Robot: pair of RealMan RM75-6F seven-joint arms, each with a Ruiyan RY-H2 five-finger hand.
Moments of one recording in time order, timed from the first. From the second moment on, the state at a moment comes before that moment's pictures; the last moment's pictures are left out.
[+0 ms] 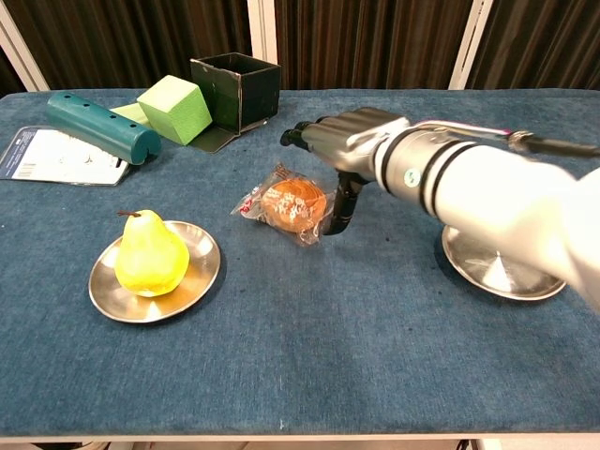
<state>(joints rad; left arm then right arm) 0.06 -1.19 0.07 -1.40 1.65 1.62 -0.15 0.93 -1.75 0.26 -1.59 -0.70 1.02 -0.98</state>
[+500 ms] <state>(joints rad) -0.06 -1.25 0.10 -1.53 1.79 1.51 -0.17 0.44 -1.30 -0.18 -1.74 -1.51 1.61 -0.56</state>
